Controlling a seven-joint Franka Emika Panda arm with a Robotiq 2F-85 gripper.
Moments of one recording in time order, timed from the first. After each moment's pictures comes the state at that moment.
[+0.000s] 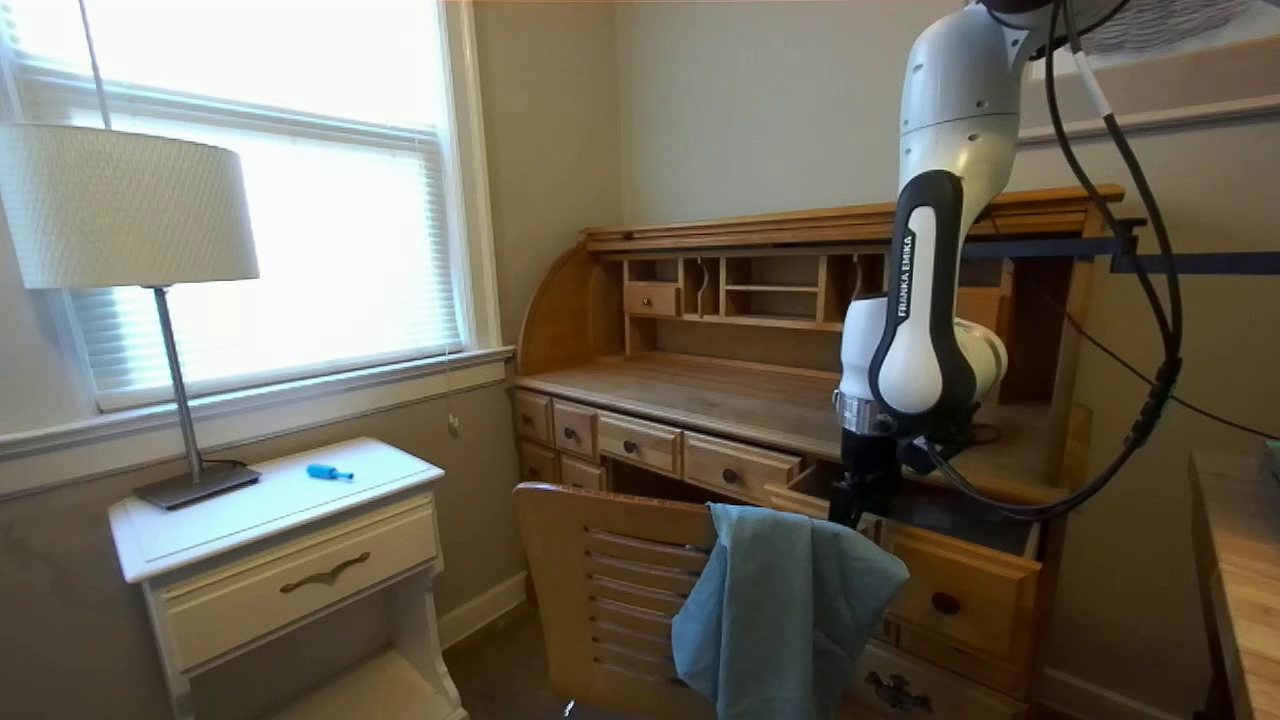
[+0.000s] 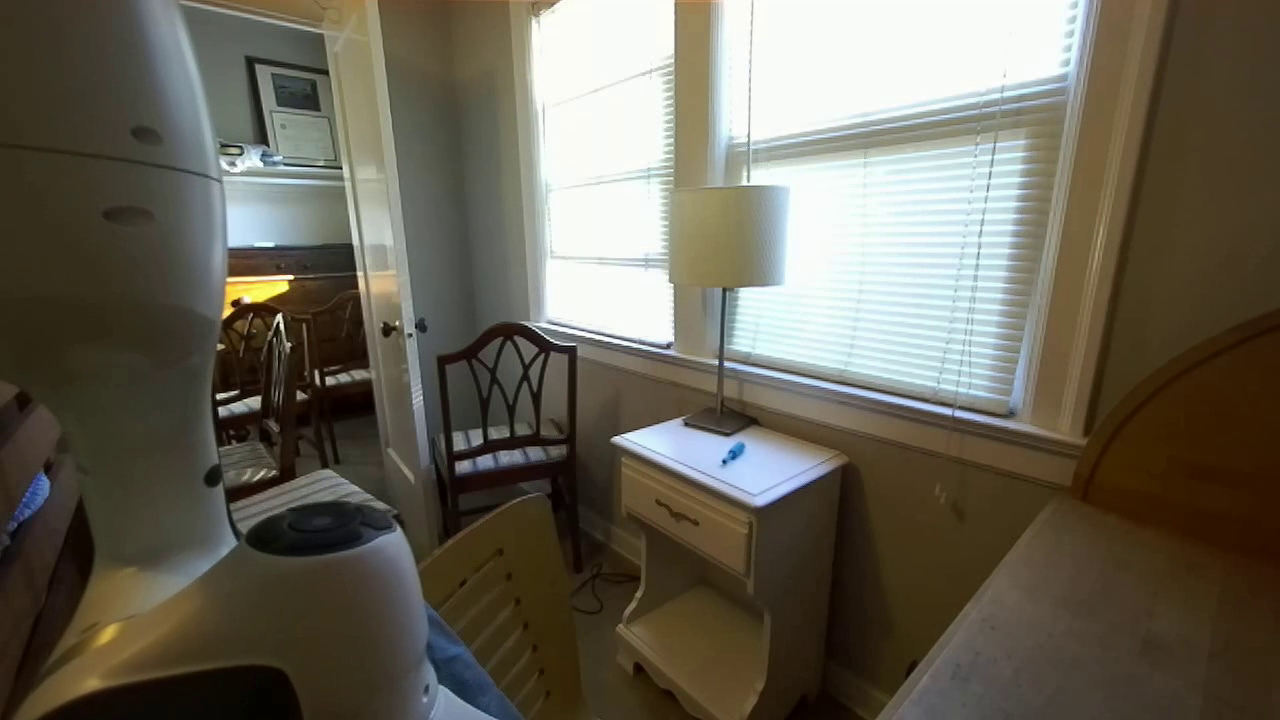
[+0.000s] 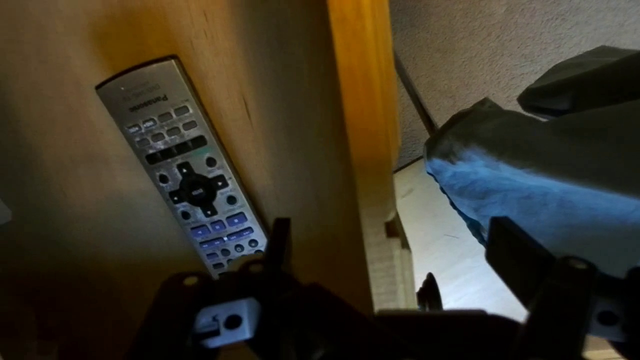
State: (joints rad) arm -0.07 0.85 -0.07 -2.33 -0.02 3.23 0.05
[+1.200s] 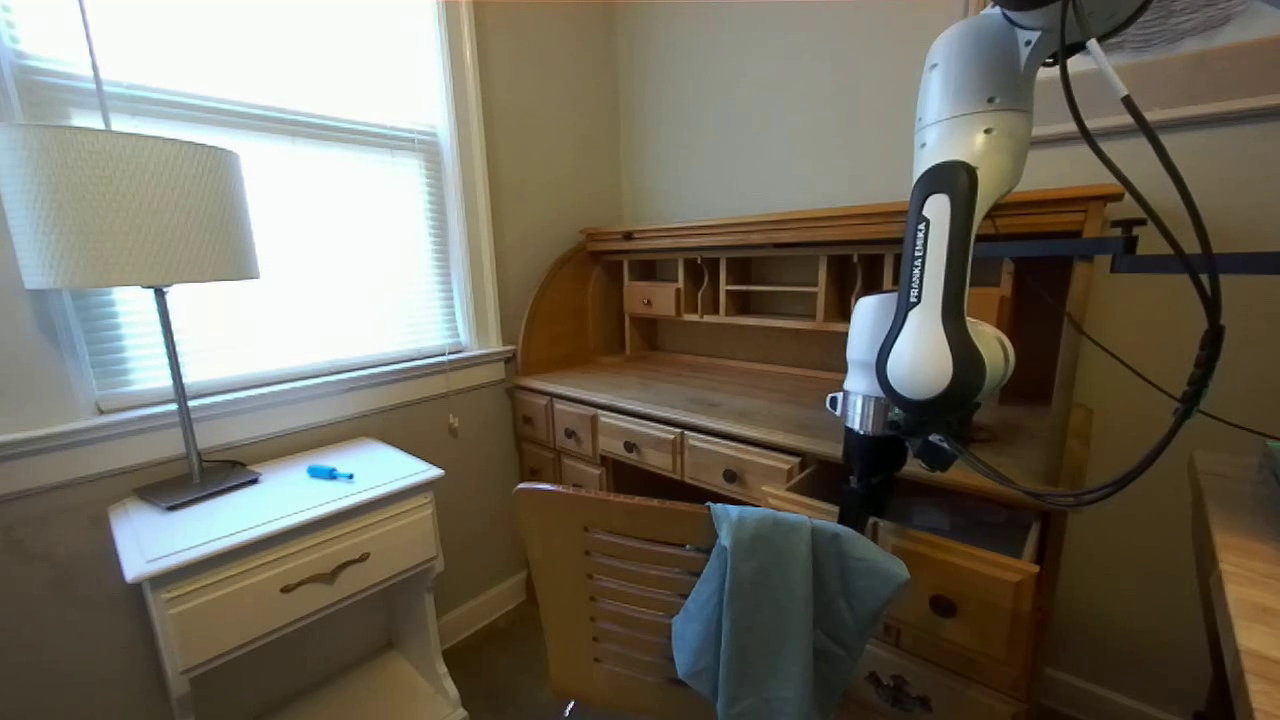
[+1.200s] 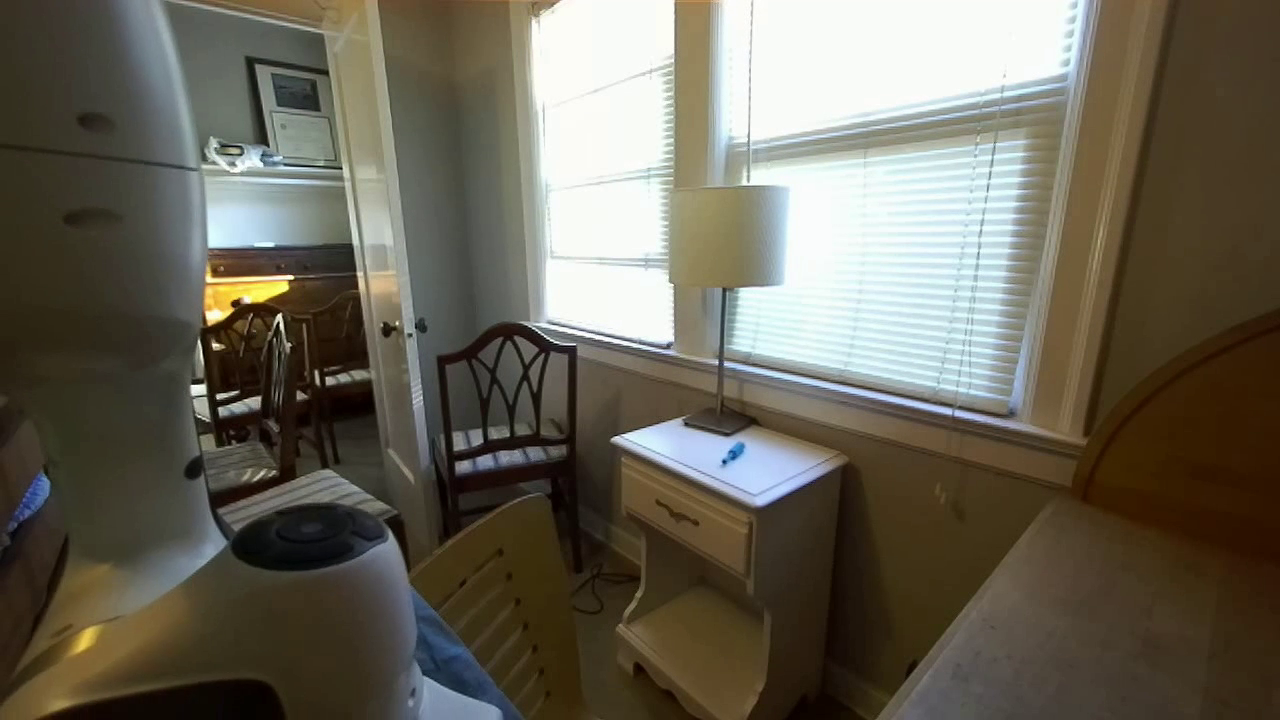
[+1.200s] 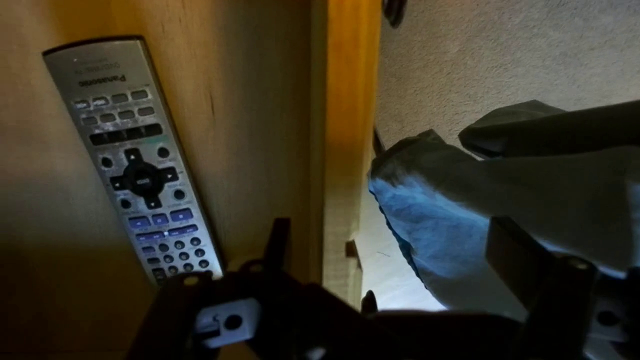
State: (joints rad) arm -0.22 0.83 0.06 -2.36 -0.10 3.21 -0.13
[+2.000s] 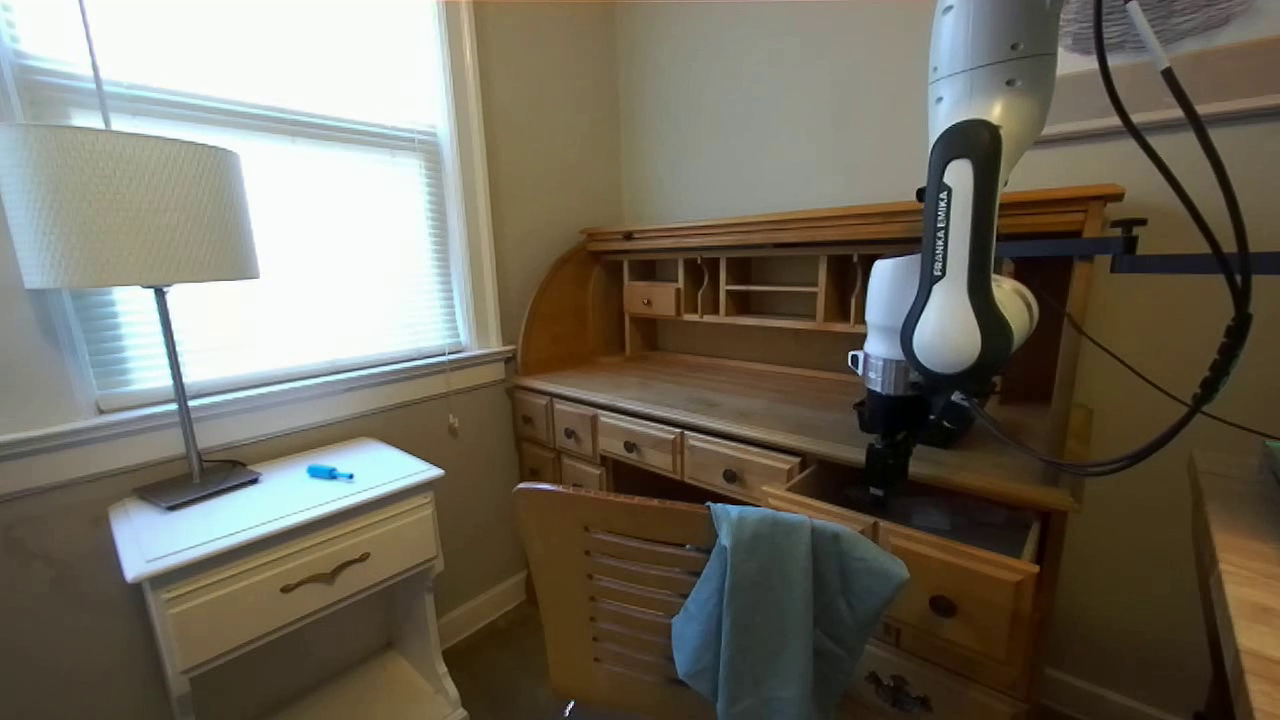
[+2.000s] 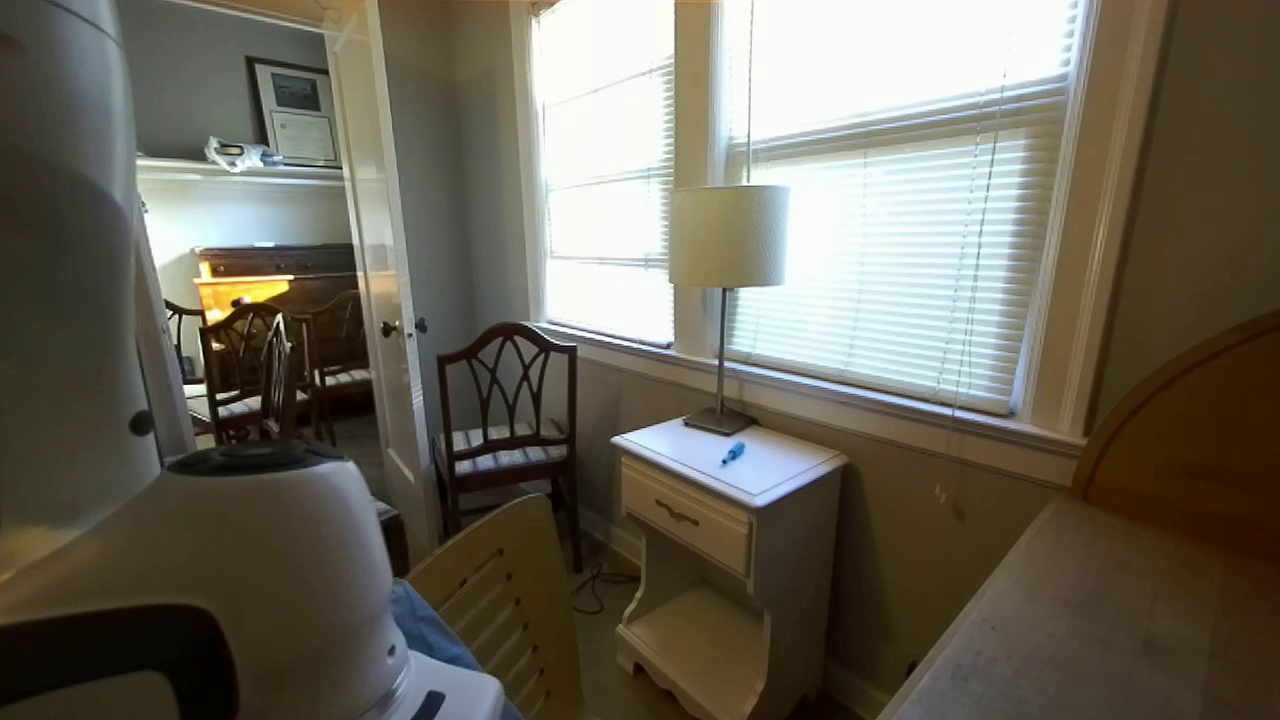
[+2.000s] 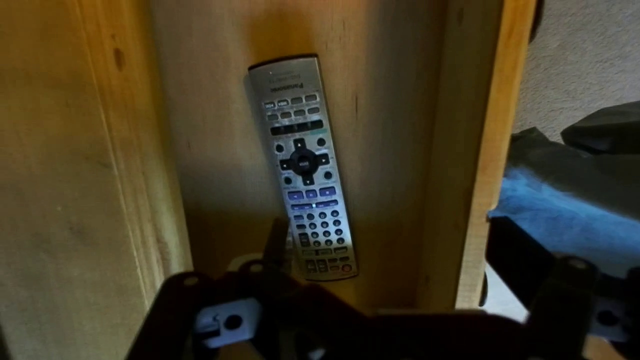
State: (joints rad) arm 0.03 0.69 -0.22 -2.47 -0.08 3.22 -0.08
